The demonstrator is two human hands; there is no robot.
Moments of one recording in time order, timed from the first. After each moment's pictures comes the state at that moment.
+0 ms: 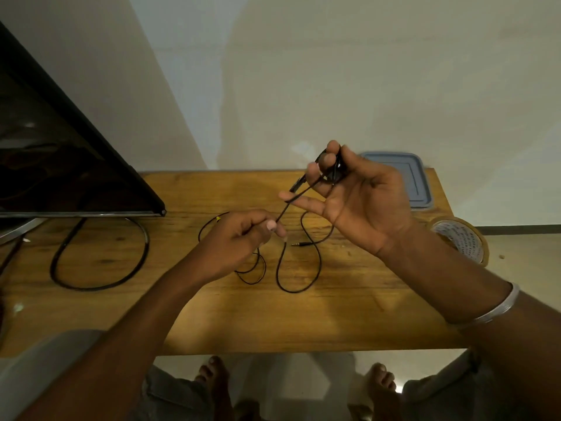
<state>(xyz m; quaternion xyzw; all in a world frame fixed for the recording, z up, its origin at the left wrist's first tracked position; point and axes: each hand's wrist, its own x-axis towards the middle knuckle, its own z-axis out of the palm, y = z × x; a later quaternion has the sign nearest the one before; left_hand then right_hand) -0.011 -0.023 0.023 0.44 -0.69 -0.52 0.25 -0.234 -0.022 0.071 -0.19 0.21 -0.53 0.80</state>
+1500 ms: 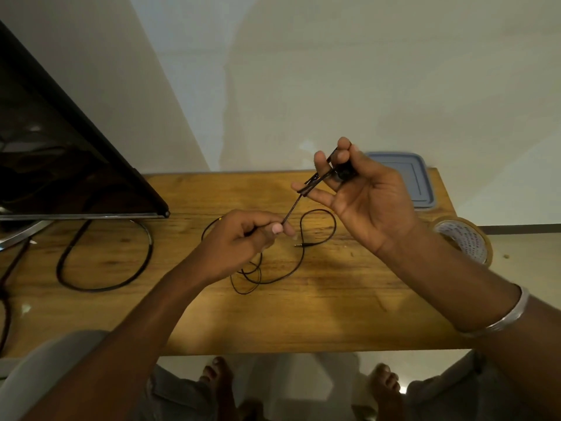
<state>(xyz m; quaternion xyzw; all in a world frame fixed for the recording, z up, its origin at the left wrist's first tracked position) -0.010 -0.022 0.029 0.41 -0.71 -0.51 0.25 -0.229 -0.022 0.074 -0.17 0.28 -0.60 0.73</state>
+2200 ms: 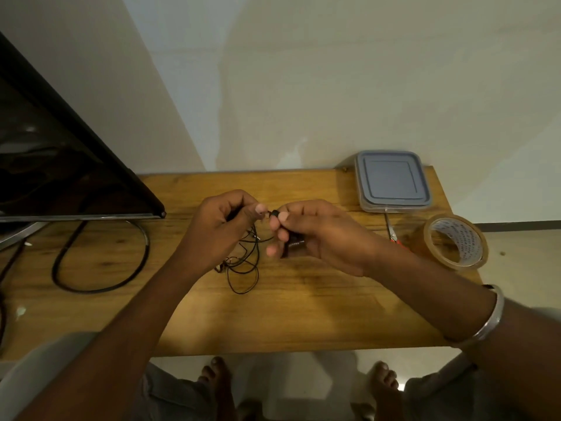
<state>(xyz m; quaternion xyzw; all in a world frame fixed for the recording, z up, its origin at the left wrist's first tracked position) -0.005 -0.031 0.035 0.44 -0.67 -0.48 0.36 -0.207 -0.004 0.048 -0.48 0.41 -0.32 0.70</state>
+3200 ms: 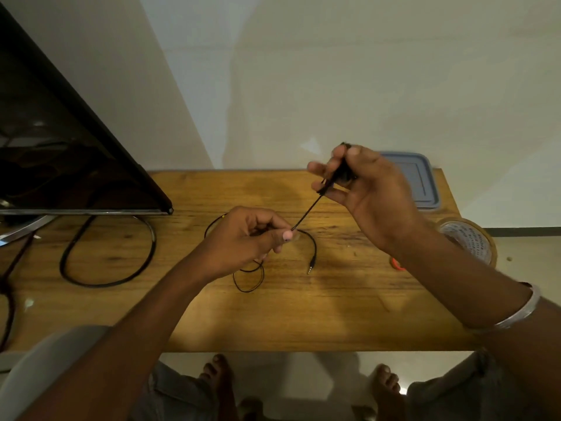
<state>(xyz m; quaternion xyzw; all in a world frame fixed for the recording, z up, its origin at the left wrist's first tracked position) -0.013 -0.020 0.033 0.42 -0.66 -0.56 0.26 -0.237 -0.025 0.062 -0.37 0.38 -0.57 0.62</state>
